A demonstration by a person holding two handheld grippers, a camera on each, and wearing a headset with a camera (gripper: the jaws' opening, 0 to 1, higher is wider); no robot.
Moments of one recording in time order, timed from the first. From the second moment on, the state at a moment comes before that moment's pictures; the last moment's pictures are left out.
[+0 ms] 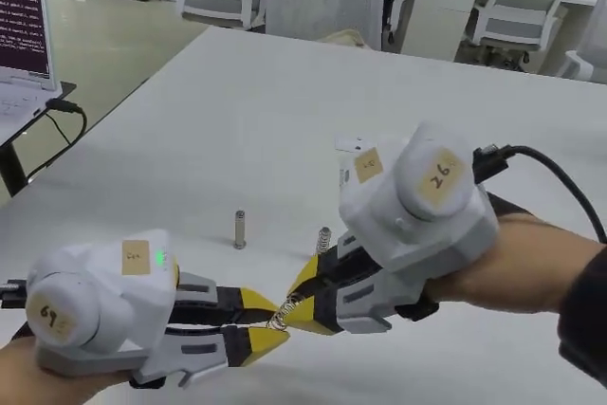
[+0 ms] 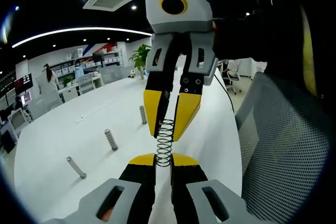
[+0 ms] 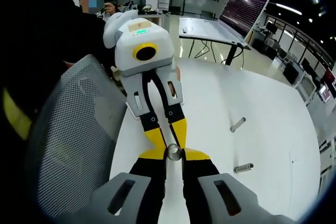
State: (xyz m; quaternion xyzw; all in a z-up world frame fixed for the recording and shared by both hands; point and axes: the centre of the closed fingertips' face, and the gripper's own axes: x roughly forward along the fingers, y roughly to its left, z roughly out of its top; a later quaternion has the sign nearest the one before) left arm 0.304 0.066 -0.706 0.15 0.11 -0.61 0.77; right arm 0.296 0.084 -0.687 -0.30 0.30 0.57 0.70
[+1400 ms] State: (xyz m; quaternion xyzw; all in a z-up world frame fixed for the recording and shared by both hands) left arm 0.313 0.070 -0.708 0.12 0.12 -0.59 0.79; right arm 0.306 0.095 -0.687 -0.32 0.31 0.58 0.68
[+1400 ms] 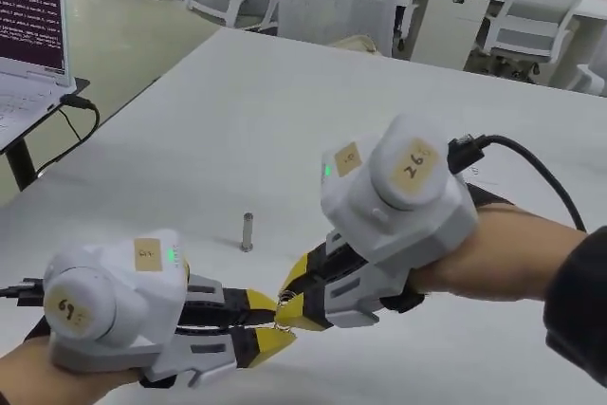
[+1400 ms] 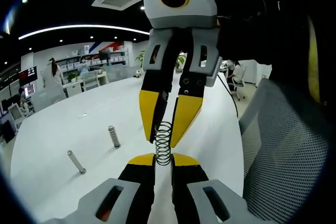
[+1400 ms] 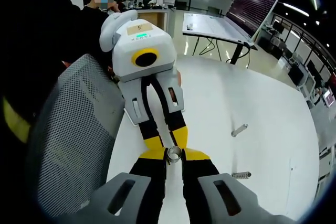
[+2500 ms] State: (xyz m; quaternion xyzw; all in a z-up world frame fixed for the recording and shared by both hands) left arm 0.331 0.109 -0.716 0.09 0.14 -0.52 0.84; right arm 0.336 0.092 -0.674 -0.31 0.30 0.57 0.70
